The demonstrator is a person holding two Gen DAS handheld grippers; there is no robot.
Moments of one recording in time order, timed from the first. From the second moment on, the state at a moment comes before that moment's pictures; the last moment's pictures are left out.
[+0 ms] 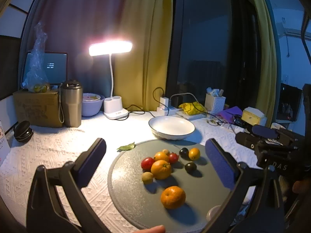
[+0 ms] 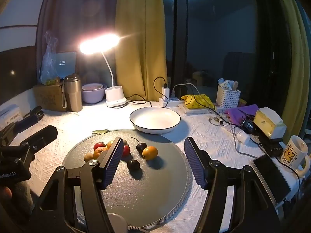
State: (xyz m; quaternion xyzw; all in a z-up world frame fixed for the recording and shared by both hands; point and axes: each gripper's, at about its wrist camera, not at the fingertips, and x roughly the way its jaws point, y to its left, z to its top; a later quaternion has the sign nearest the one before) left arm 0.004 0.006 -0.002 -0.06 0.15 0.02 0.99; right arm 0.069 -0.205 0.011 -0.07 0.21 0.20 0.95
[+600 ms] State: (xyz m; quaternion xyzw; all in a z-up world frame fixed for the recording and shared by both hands) left arm 0.004 0.003 -0.003 -0.06 0.15 0.02 0.99; right arm 0.069 -0.201 0.005 -0.07 0.22 0.20 0.95
